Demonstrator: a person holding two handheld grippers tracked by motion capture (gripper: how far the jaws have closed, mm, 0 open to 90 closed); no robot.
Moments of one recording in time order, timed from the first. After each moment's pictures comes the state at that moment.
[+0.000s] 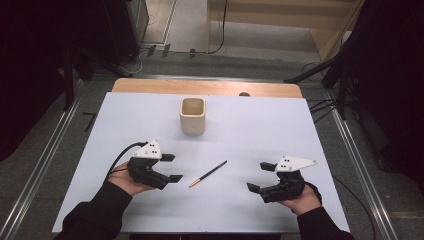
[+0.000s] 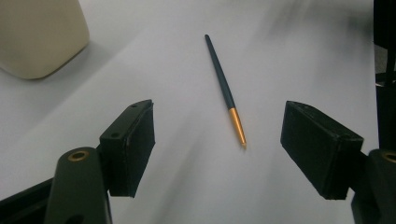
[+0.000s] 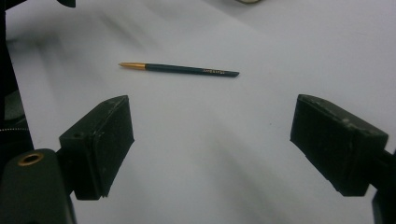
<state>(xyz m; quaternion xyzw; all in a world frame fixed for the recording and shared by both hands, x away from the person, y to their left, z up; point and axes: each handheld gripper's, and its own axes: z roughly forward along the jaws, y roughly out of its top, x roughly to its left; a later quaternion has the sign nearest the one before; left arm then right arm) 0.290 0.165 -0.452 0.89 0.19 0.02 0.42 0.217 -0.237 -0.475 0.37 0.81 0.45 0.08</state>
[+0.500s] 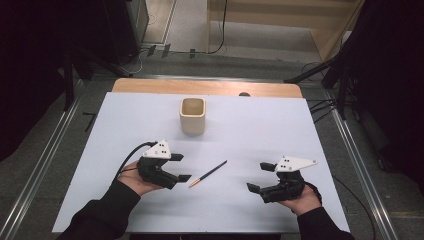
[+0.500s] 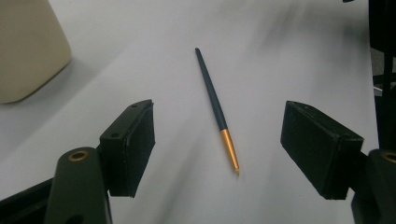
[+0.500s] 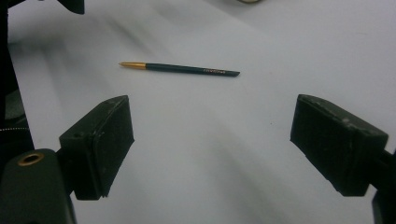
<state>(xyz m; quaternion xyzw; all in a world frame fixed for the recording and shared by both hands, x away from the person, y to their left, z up) 0.291 0.143 -0.455 0.89 0.18 0.02 0.42 0.217 -0.237 -0.475 0.37 0.81 0.45 0.08</state>
